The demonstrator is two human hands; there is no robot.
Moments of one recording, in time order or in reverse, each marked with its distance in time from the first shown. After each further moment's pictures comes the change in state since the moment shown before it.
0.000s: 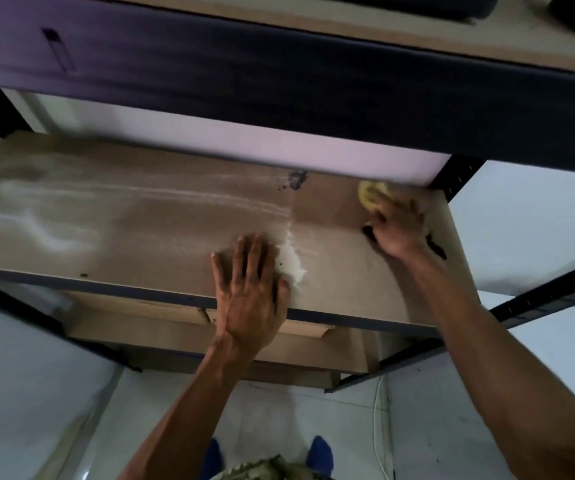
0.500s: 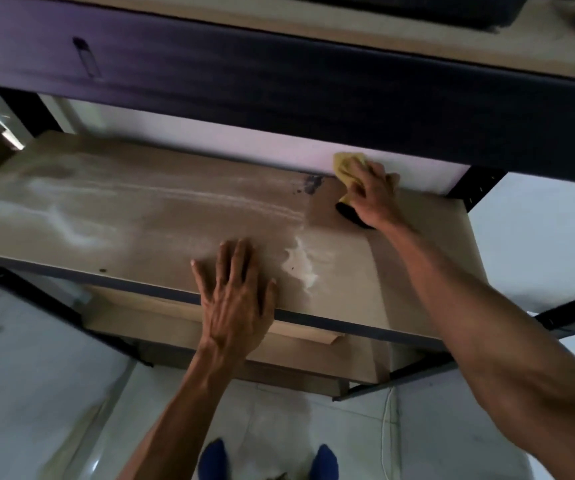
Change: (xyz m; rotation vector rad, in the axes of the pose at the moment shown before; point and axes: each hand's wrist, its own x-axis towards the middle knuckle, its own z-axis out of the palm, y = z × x) left_hand -0.008 -0.022 -0.019 0.011 0.003 -0.117; right_hand 0.062 -0.061 0.013 0.176 0.082 -0.193
